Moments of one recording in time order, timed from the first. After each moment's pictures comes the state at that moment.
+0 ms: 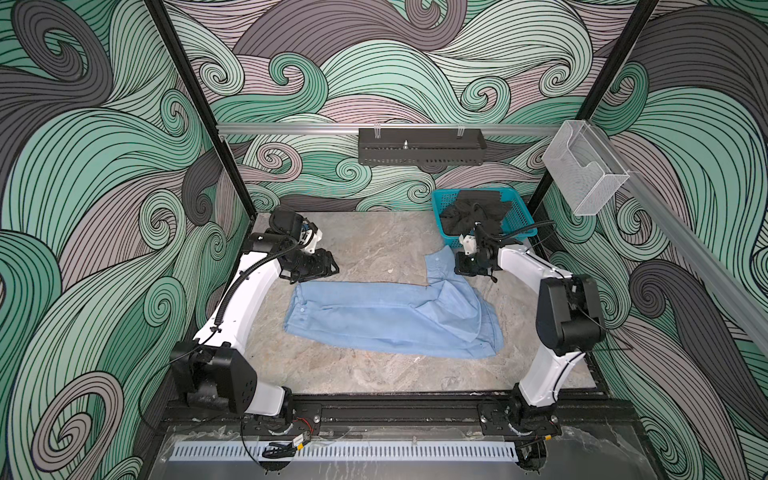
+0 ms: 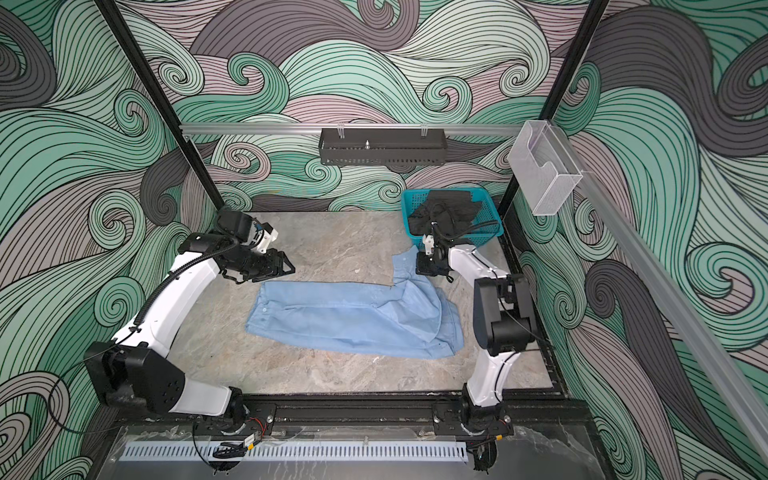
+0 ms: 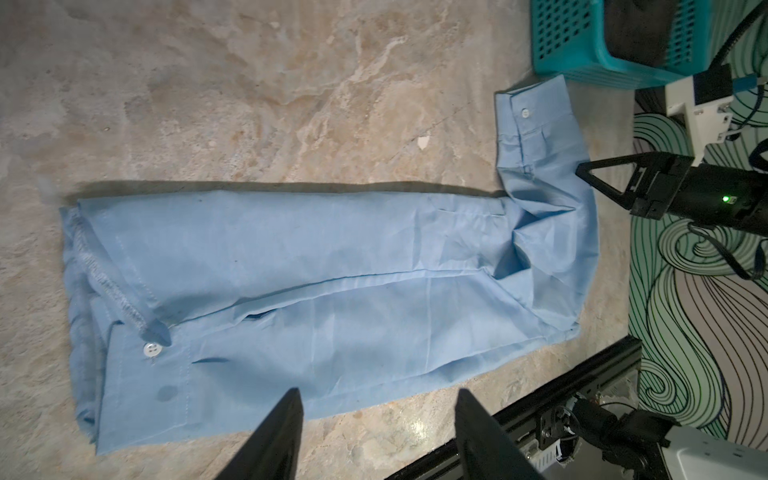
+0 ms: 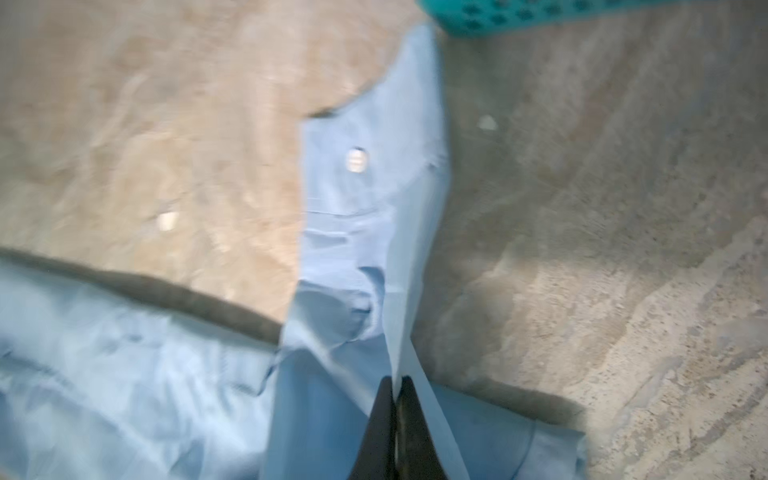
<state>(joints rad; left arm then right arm) -0.14 1.39 1.36 -1.04 0.43 -0.20 0.18 1.75 1.28 -0.59 -0.30 0.10</state>
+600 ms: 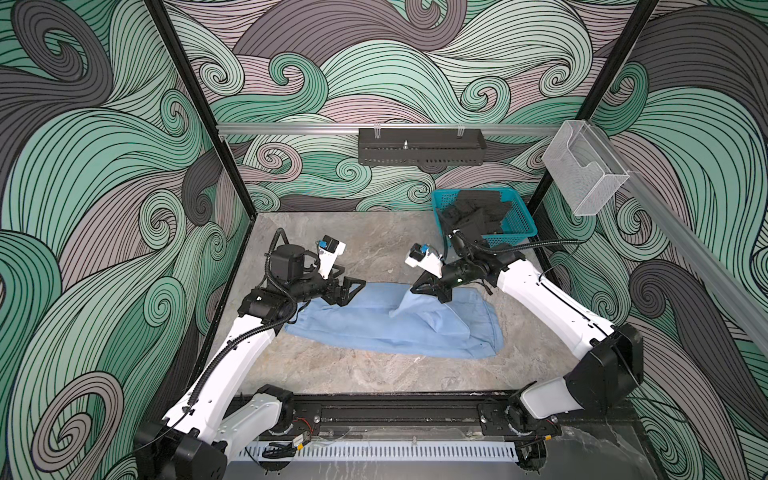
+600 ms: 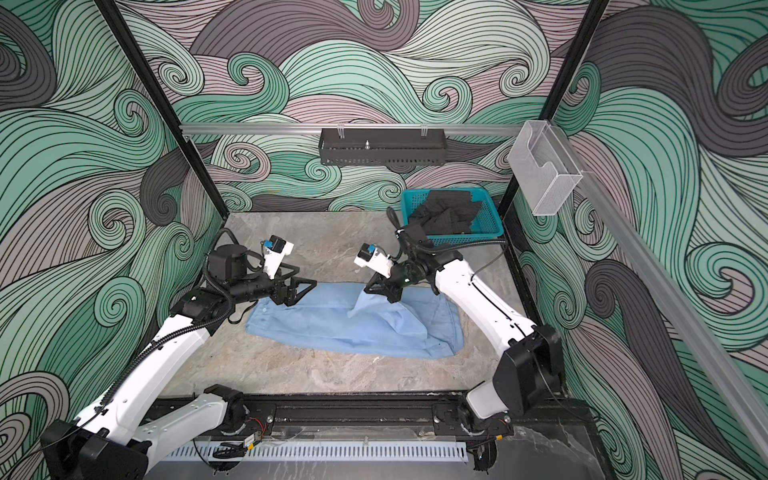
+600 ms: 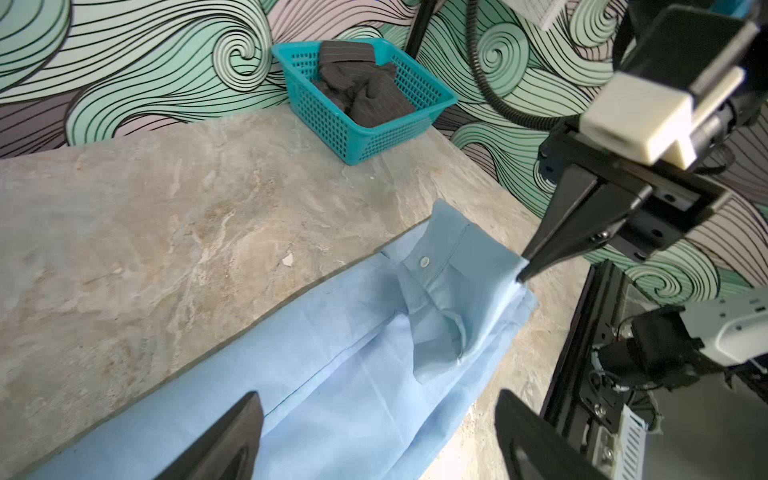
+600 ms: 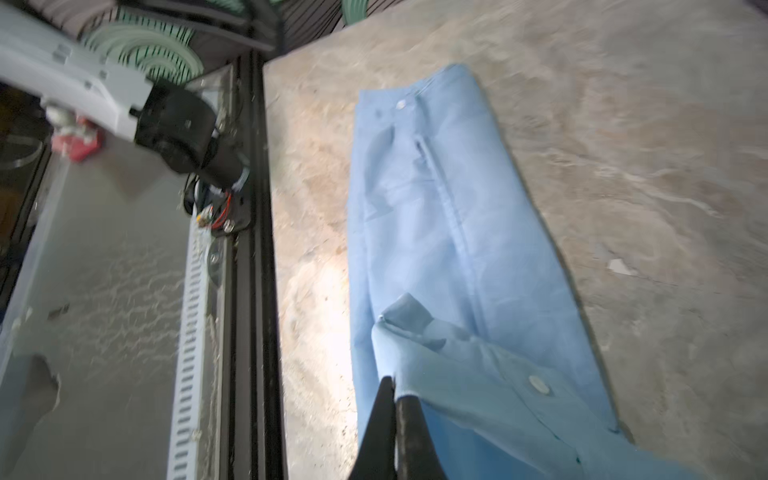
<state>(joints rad) -0.28 1.01 0.90 -0.44 0.59 0.02 0.56 1.50 1.34 -0.93 -0.68 -0.64</state>
